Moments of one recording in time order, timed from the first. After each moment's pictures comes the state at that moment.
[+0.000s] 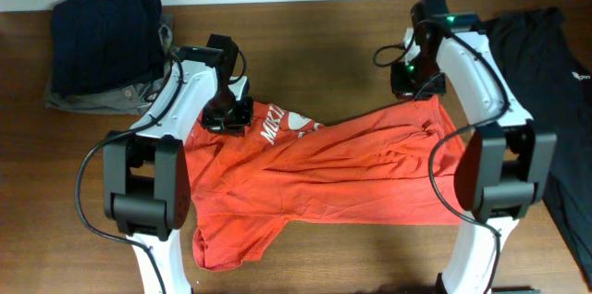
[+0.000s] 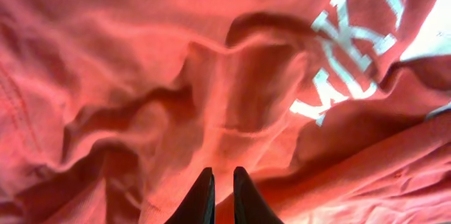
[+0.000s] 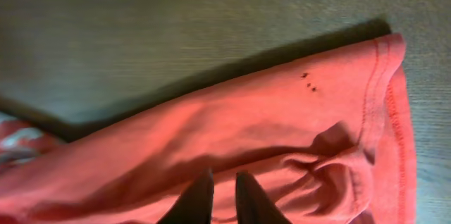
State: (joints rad) left arm -0.21 2.13 1.68 -1.17 0.19 -0.14; right arm 0.04 2.13 1.85 -1.21 -0.07 0.12
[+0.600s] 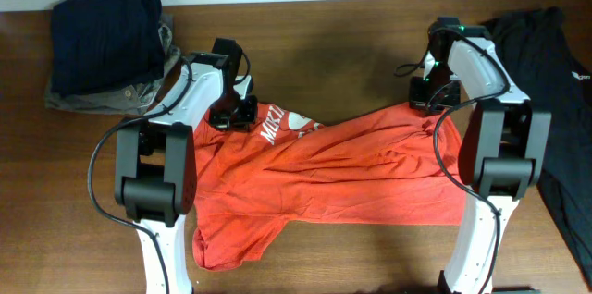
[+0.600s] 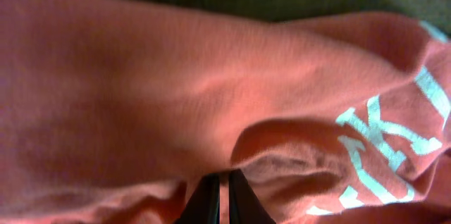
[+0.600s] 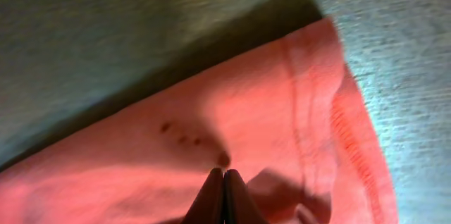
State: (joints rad) left arm -0.21 2.23 1.68 -1.02 0.20 -0.14; right arm -0.08 2.30 1.84 -1.19 -0.02 0.14
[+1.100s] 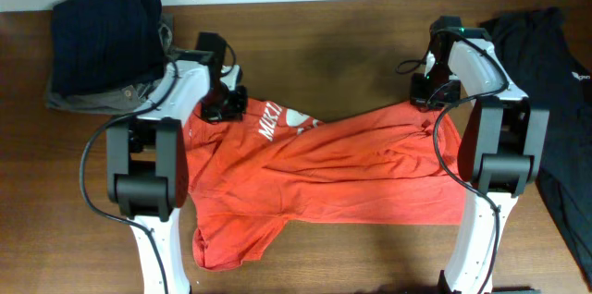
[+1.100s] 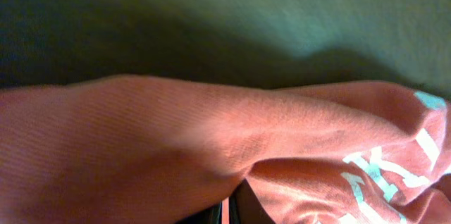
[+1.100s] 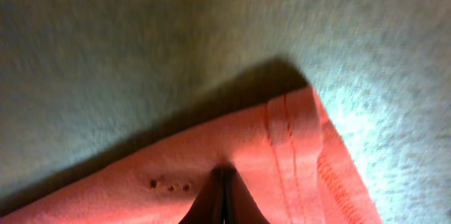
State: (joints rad) left arm -0.12 2.26 1.71 -0.92 0.24 -0.14; right arm -0.09 2.34 1.86 -1.10 0.00 0.14
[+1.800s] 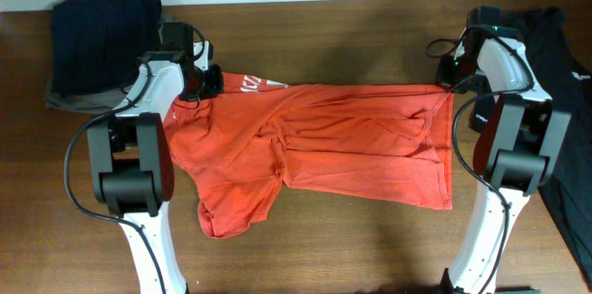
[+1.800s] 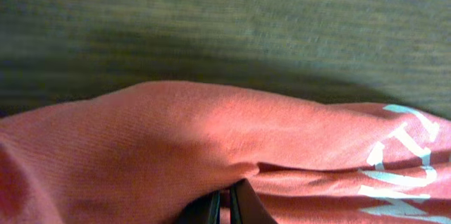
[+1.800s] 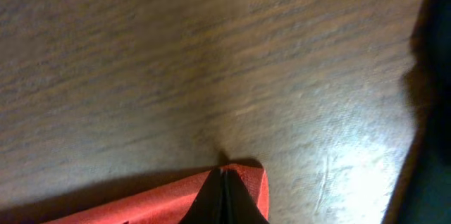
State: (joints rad) left arm -0.02 2.28 1.71 -0.64 0.21 -0.11; right arm -0.22 2.39 1.95 -0.94 -0.01 0.14
